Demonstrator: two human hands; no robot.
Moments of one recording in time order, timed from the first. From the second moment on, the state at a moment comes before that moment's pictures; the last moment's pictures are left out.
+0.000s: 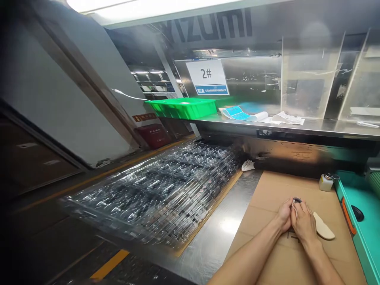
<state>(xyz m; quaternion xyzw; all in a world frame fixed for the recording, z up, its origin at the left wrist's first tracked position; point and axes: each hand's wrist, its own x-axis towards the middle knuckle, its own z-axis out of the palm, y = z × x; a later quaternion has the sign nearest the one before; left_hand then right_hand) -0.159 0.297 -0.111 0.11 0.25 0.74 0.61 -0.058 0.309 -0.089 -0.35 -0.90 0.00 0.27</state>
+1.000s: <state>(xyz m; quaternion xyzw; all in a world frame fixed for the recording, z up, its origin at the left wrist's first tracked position) -0.186 0.280 -0.092 0.08 0.30 0.68 0.66 -0.008 0.340 -0.049 -0.58 -0.80 0.00 0.19</state>
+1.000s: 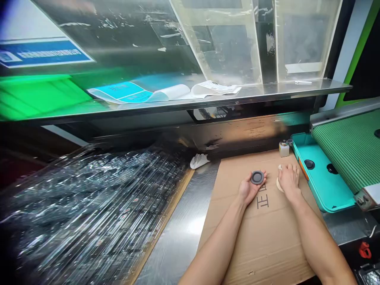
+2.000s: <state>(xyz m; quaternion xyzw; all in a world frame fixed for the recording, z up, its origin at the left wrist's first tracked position) -0.172 0.279 -0.103 0.09 0.30 0.73 0.61 -0.061 0.304 -0.070 -0.39 -0.88 0.09 0.24</state>
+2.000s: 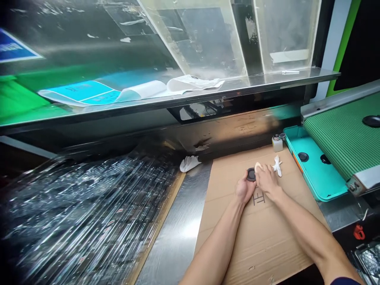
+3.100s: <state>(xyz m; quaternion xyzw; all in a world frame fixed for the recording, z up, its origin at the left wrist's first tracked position) -0.170 0.274 -0.093 0.11 0.26 0.67 0.69 -0.061 0.313 -0.090 -0.35 -0.82 0.22 0.39</state>
